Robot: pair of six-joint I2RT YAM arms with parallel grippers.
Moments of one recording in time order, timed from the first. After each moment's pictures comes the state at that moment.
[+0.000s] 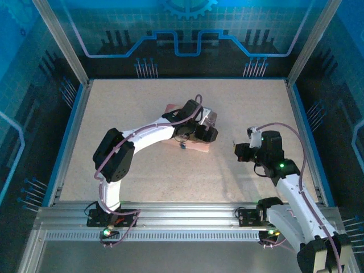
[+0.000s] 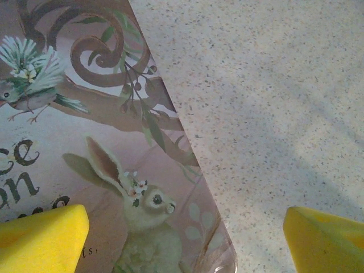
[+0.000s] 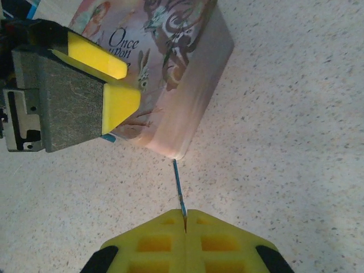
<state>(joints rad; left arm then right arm) -0.70 1.95 1.47 -0.38 0.24 -0.30 0.15 0.80 0.57 -0.48 -0.38 0.32</state>
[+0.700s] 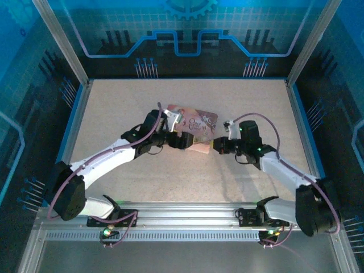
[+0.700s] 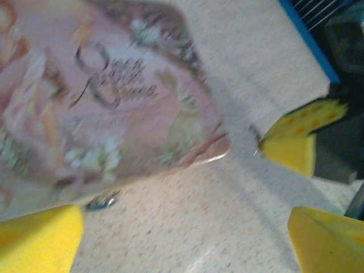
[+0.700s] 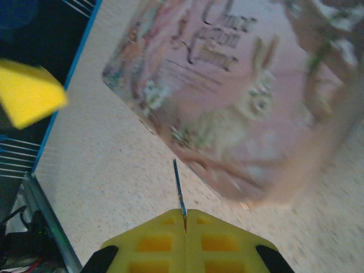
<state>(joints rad) -0.59 1.37 0.92 -0.21 0.27 -0.40 0.33 1.25 0.63 -0.05 -0.58 0.45</state>
